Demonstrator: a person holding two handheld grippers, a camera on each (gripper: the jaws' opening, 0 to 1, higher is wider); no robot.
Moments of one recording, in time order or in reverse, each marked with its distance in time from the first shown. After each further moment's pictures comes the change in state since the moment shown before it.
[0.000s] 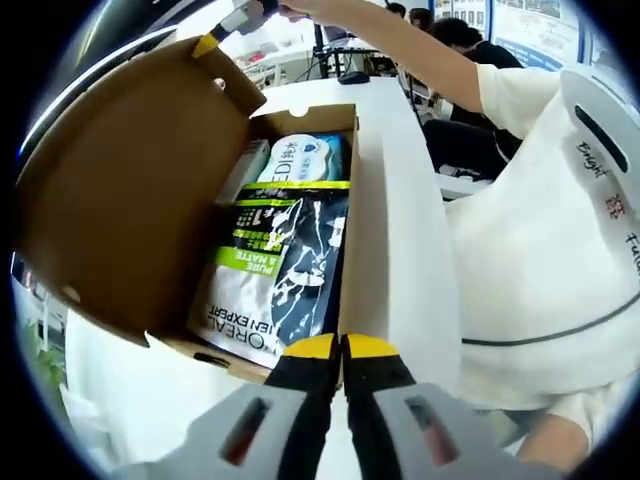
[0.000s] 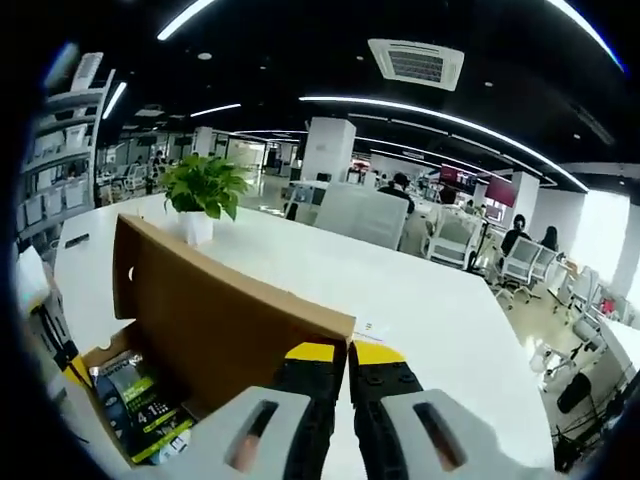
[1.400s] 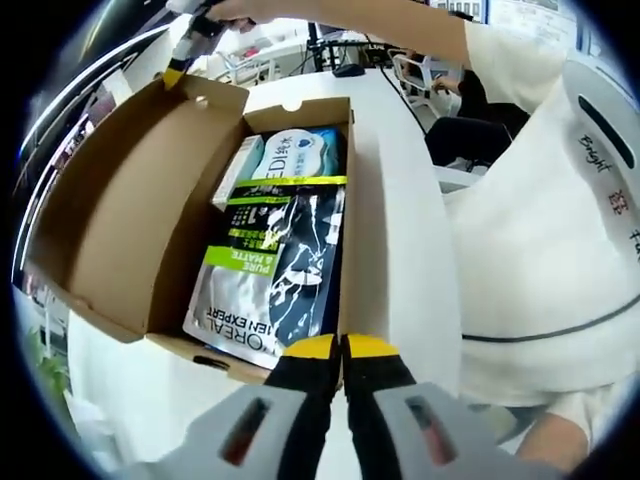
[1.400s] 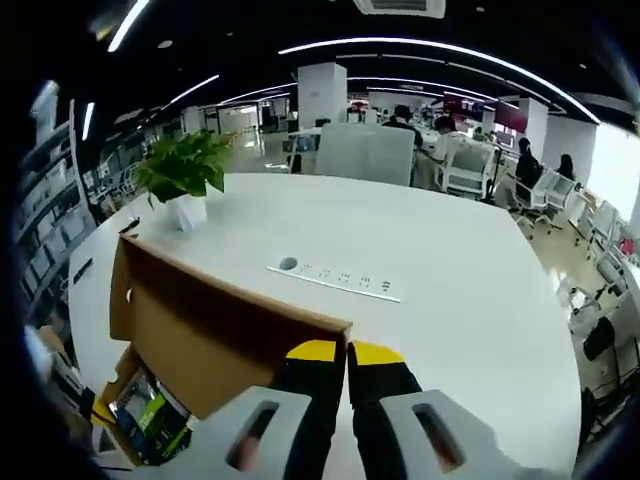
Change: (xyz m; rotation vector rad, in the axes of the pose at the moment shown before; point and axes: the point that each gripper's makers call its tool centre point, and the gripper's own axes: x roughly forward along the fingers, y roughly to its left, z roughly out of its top) left arm 0.002 0.000 -0.001 0.008 0.036 -0.011; right arm 0.073 -0.014 -0.023 0.170 0.284 0.088
